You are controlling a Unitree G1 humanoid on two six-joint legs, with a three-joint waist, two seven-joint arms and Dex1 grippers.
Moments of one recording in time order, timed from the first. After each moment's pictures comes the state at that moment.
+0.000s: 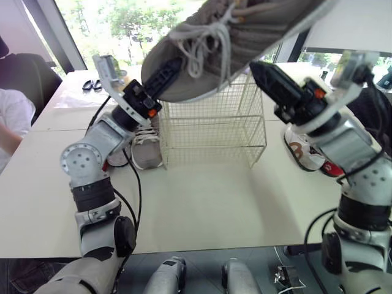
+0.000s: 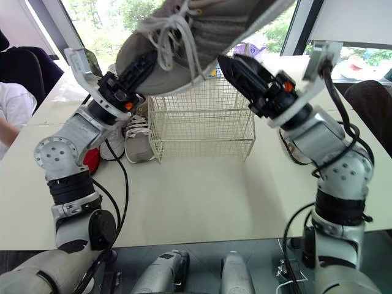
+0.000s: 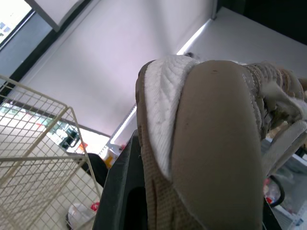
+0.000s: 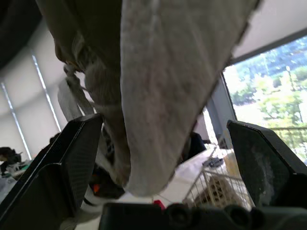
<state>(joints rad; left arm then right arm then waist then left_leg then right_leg) -0.81 0.18 0.45 -0.06 -1.27 0.97 -0.39 -0.71 -0.52 -0.28 -0.29 1.32 0.71 0.36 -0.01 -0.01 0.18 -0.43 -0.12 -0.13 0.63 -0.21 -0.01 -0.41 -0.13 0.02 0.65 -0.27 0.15</state>
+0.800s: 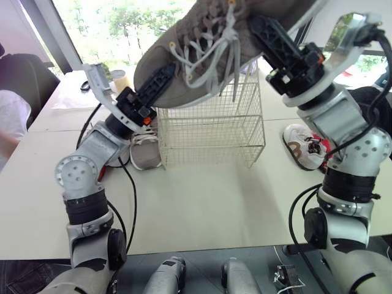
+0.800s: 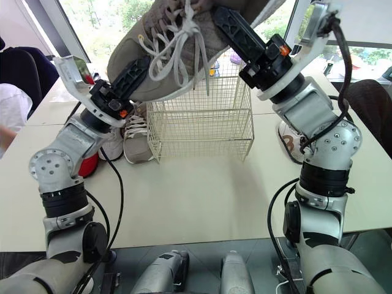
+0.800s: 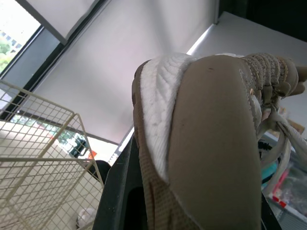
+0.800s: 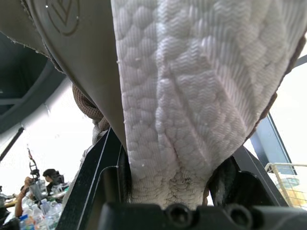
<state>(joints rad) -0.70 0.28 0.37 -0.17 -1.33 0.87 -0.37 -0.93 -0.43 -0.28 -0.09 1.41 0.76 0.35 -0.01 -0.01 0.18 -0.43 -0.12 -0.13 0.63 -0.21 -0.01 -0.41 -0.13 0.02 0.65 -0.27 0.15</state>
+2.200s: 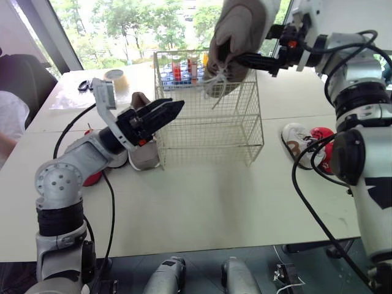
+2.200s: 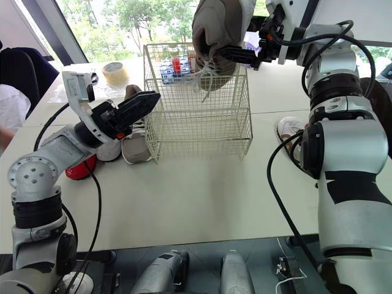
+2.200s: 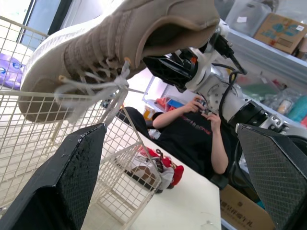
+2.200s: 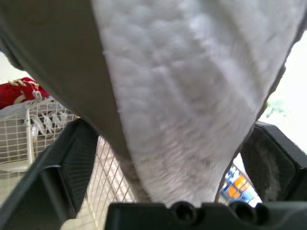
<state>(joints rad) -0.60 0.47 0.28 -0.24 -1.26 0.89 -0.47 -1.61 -0.60 -0.02 1.30 0.14 -0.06 1.26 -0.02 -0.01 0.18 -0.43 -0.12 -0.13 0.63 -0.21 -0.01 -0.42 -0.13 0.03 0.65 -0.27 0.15</state>
